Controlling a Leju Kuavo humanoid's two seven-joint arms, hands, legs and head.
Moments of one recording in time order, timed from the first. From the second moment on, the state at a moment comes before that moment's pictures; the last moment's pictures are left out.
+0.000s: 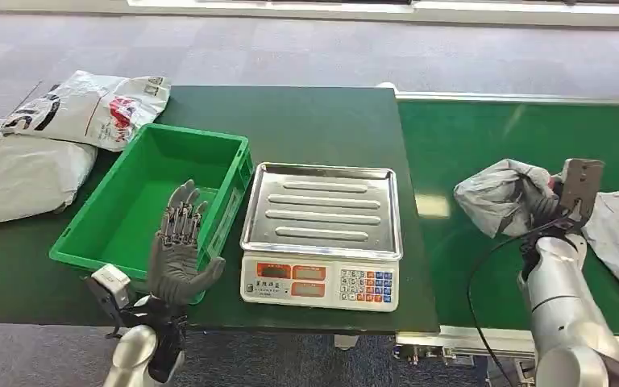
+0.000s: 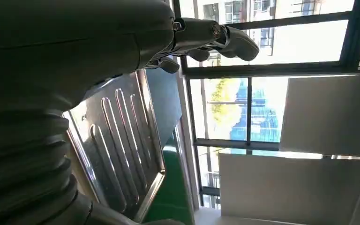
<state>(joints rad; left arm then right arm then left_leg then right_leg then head) -0.04 -0.14 -0.30 -1.47 0.10 -0.08 -0.63 -0.76 -0.11 -0.18 -0.51 0.31 -0.39 -0.52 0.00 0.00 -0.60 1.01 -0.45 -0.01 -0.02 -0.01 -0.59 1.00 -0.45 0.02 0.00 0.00</state>
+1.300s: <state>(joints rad) -0.16 -0.14 -0.26 -1.45 0.05 -0.09 -0.64 -0.92 0.15 0.15 -0.56 0.28 0.09 -0.33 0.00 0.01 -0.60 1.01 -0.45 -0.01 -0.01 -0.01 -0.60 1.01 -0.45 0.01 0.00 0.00</state>
